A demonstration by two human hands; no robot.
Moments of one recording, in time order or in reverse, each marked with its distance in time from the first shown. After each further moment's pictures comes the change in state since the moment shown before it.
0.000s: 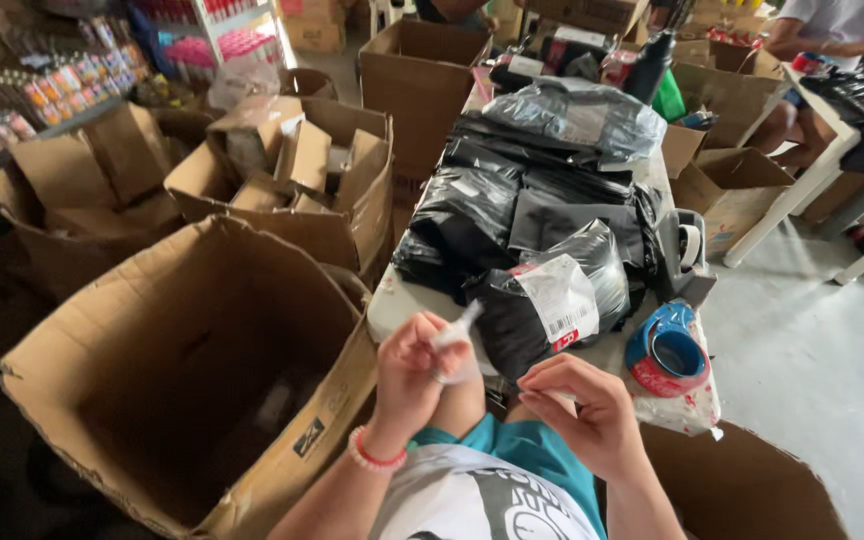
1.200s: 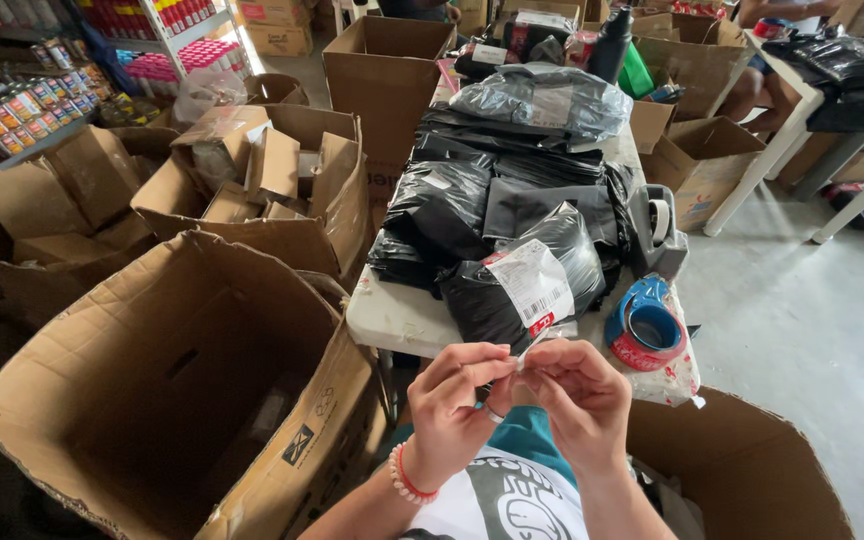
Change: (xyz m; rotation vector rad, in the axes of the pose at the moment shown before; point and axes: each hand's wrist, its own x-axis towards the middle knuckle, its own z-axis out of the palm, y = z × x) left_hand -0.006 0.042 0.082 0.577 -0.004 0.405; right_hand -0.028 0.022 0.011 0.511 0.375 0.042
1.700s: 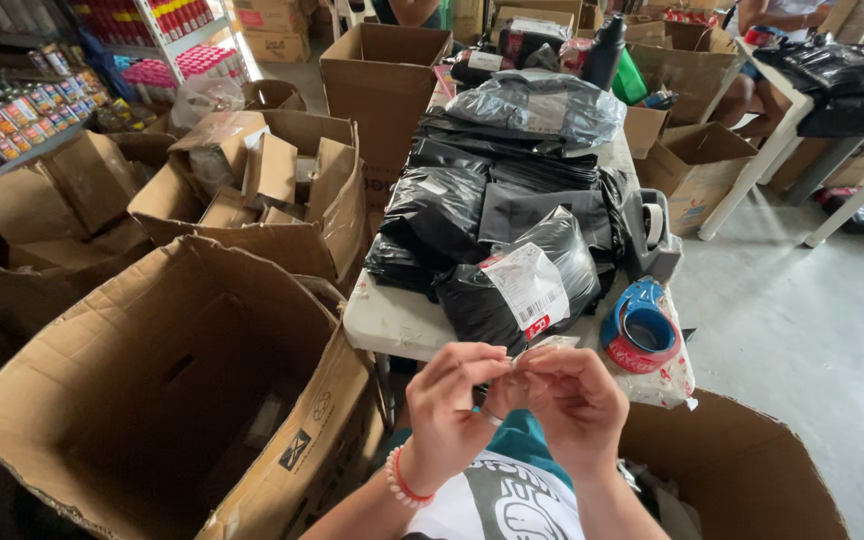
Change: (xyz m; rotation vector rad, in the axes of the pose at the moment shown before) left_hand 0.008 0.004 -0.002 0.068 -0.017 0.079; right_hand 0.000 -0.010 0.013 -0.182 -0.045 -0.157
